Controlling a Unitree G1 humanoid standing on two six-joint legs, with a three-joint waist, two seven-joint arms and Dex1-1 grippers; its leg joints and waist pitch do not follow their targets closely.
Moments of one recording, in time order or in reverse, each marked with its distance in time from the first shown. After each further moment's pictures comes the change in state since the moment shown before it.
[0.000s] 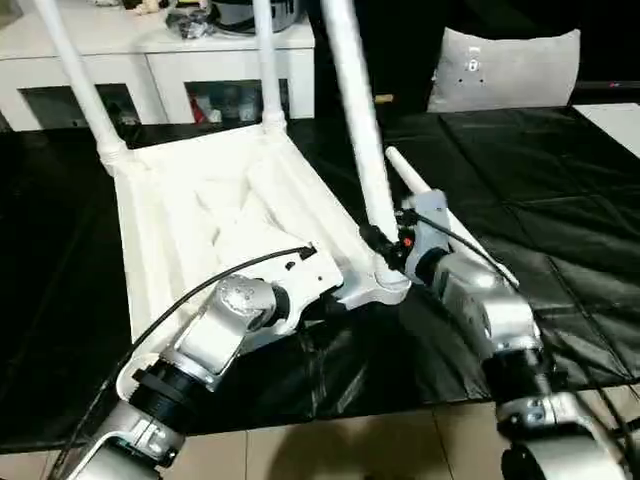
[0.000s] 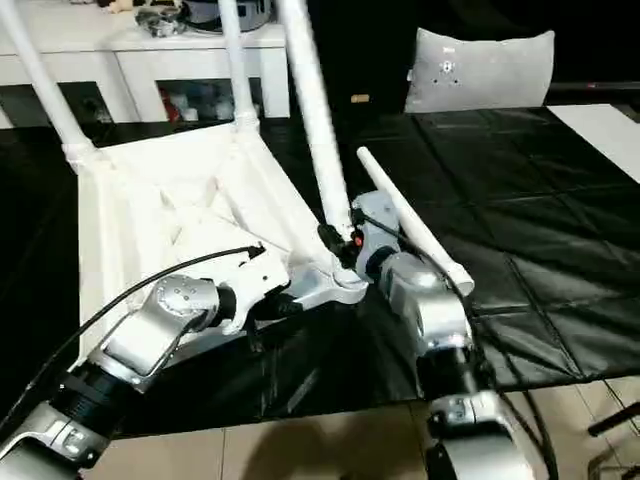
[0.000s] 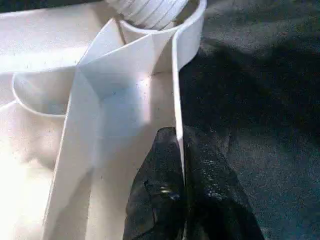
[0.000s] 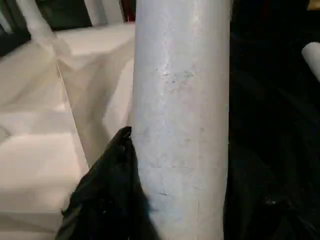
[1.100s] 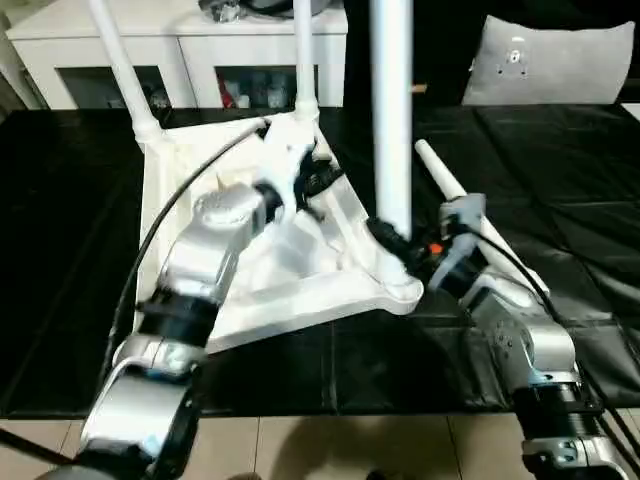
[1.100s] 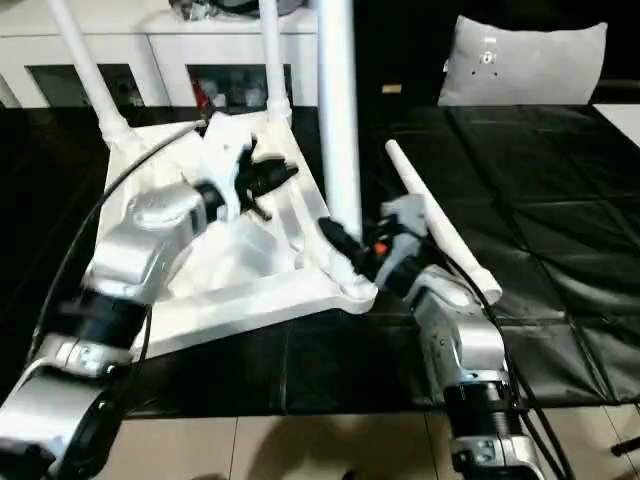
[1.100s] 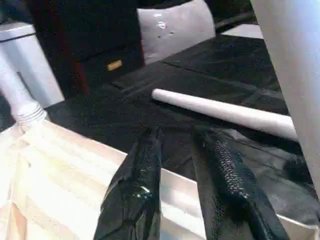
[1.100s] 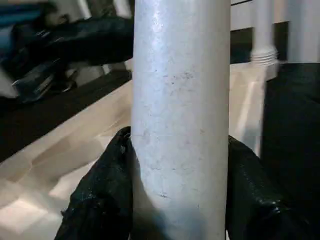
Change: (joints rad) left arm -0.312 -0.154 0.337 0.165 -0.187 -0.048 0.314; right arm 0.122 -0.076 0.015 -0.265 0.124 0.023 0.224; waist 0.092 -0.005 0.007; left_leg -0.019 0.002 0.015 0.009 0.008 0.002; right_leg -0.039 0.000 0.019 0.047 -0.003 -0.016
